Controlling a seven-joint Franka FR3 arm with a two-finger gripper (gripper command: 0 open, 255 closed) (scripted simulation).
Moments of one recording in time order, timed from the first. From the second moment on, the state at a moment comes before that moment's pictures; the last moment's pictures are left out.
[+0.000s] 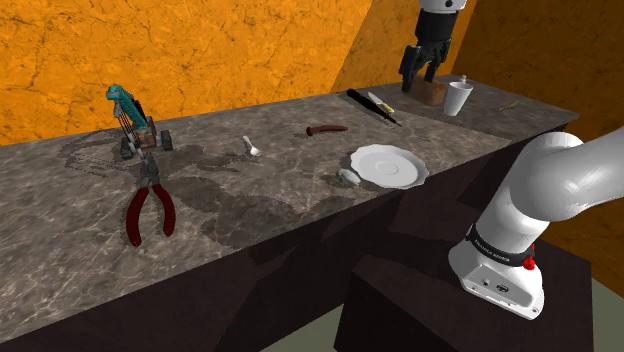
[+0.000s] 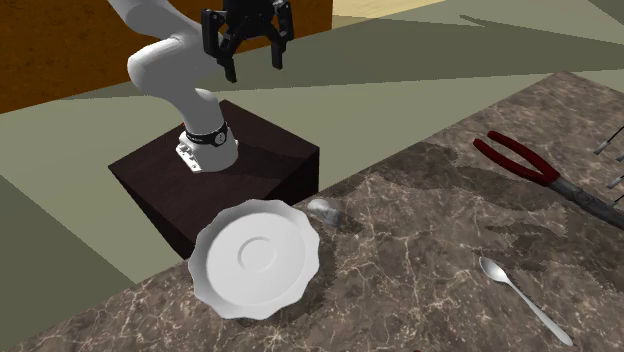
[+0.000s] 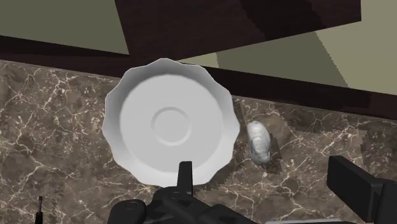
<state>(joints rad) -0.01 -0.80 -0.03 -2.41 -0.12 1.66 0.16</state>
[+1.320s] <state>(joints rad) 0.01 -0.32 -0.01 -2.62 -0.11 2.33 0.26</state>
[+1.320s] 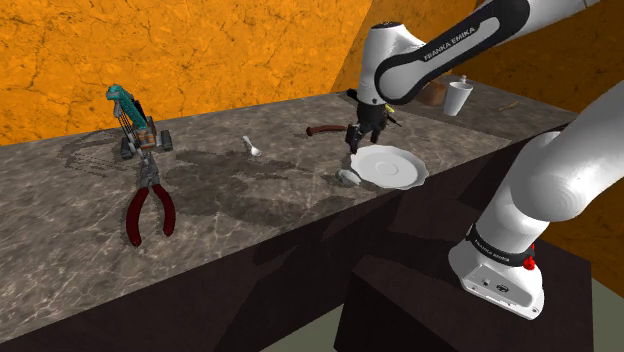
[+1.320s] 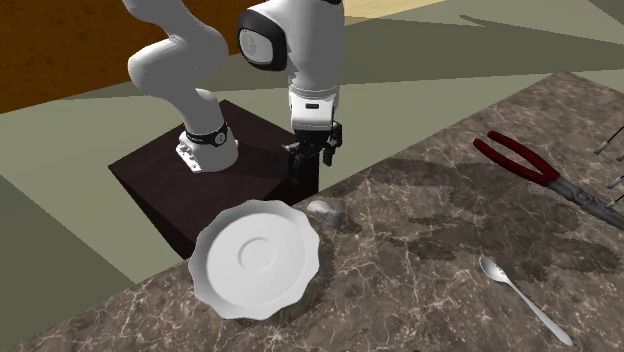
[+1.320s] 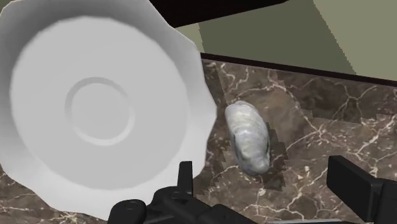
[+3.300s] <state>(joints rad) 0.02 0.13 -0.01 -2.55 -0.16 2.71 0.33</state>
